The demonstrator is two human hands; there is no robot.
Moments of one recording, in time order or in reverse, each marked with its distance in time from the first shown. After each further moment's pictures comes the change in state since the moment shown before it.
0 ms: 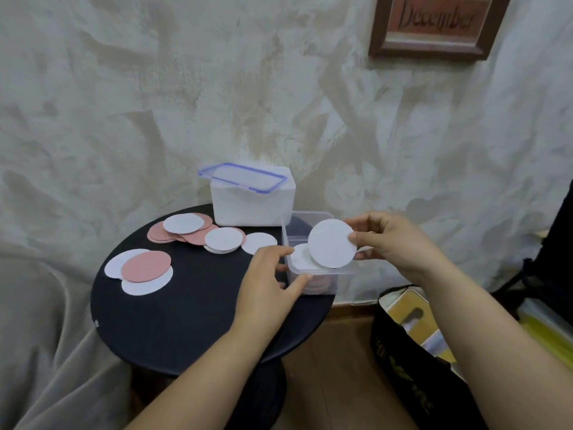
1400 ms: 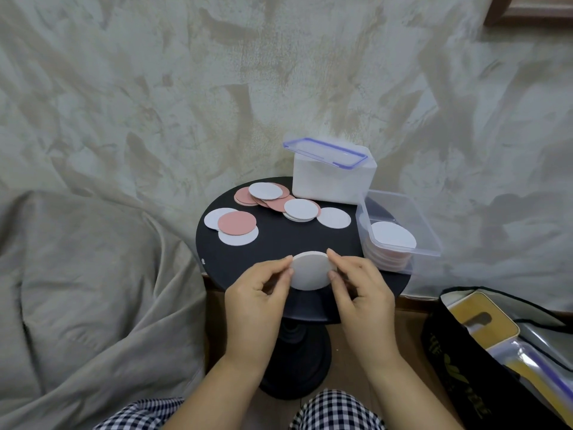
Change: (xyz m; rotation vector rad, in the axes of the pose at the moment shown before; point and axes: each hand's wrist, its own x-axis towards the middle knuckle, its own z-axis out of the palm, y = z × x) left_hand -0.084 -0.022 -0.085 -0.031 0.434 -0.072; right_hand -0.075 0.057 0.170 -0.202 0.298 -0.659
